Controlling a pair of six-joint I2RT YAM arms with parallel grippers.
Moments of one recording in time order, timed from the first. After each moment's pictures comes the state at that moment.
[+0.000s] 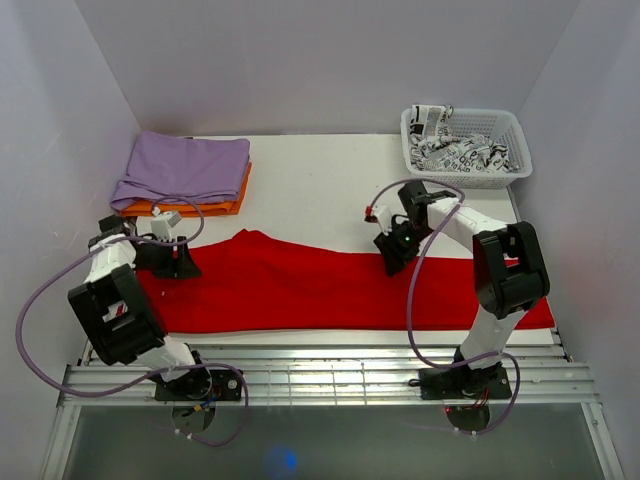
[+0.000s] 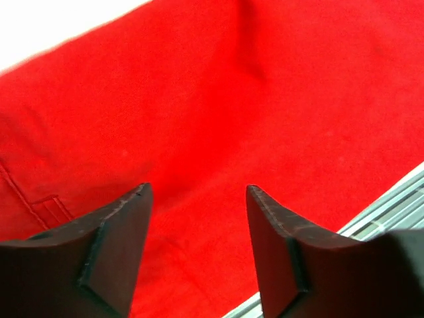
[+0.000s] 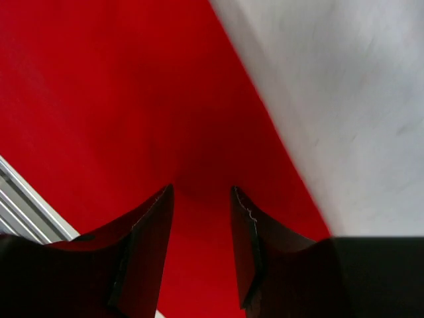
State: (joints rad) left arm 0.52 1.47 0.94 -0.84 0.72 0.68; right arm 0.37 1.78 1.25 -0.78 -0.49 -0.57
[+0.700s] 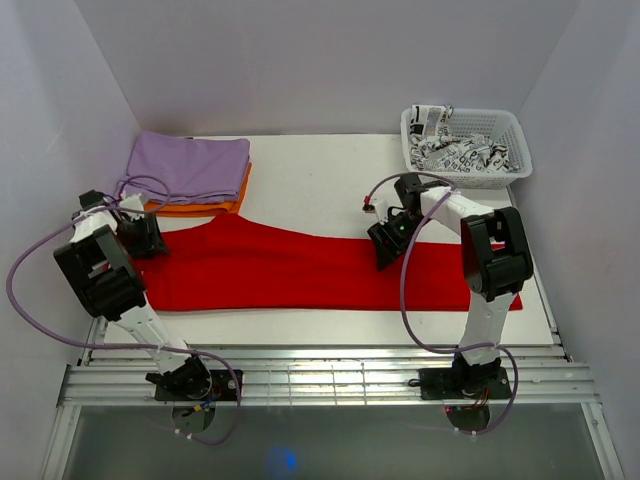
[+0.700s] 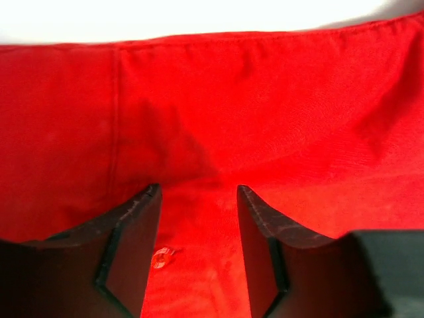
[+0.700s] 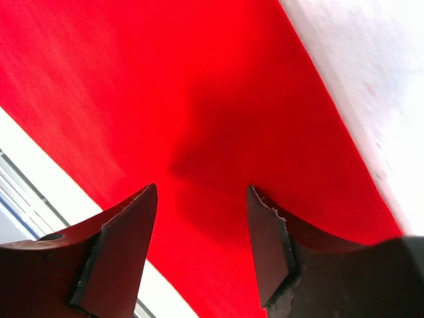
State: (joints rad) left arm 0.57 1.87 1.29 -0.75 0.44 0.38; right arm 0.31 1.94 1.33 -0.87 -0.54 -0.49
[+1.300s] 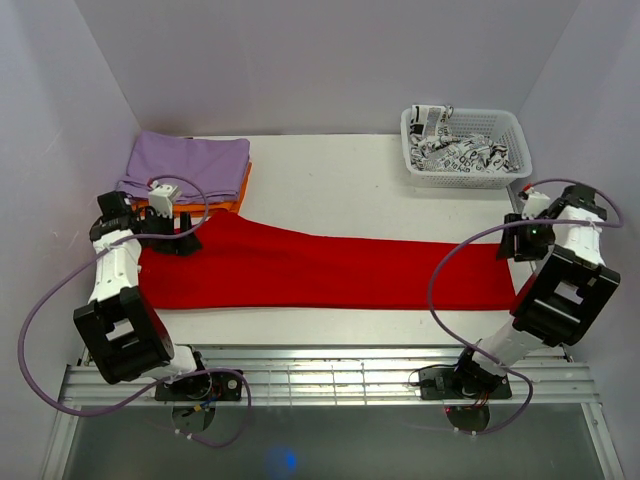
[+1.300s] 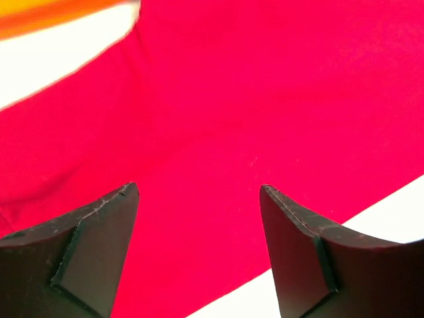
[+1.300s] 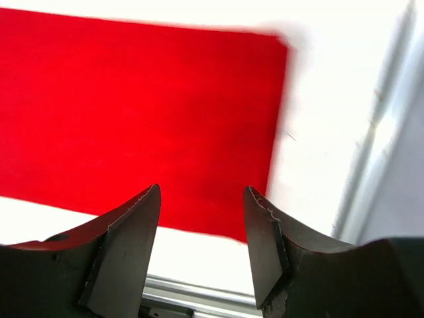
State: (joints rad) left arm 0.41 1.39 1.05 -0.68 0.67 0.54; right arm -0.48 1.62 1.24 -0.92 -0.40 -0.52
